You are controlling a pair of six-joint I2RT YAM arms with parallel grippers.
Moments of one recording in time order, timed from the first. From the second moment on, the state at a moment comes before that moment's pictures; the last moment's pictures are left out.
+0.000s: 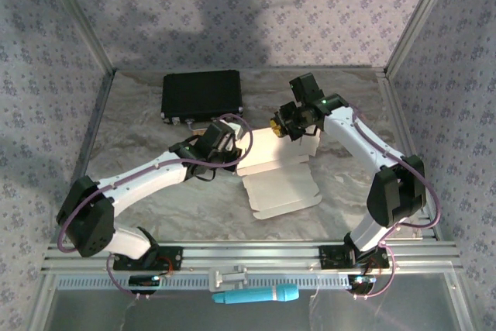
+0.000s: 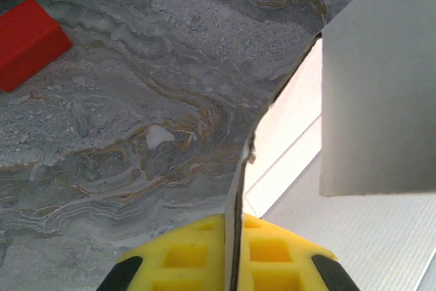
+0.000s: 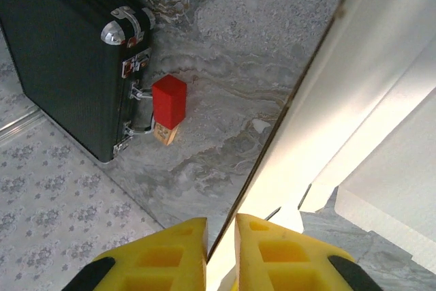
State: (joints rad) left arm -0.80 1.41 0.98 -0.42 -0.07 -0.39; right arm 0.44 1.62 1.42 -0.78 -0.34 1.48
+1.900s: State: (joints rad) left arm -0.79 1.41 1.27 -0.56 0.01 -1.08; right arm 0.45 1.61 1.34 -0.68 -0.25 1.69
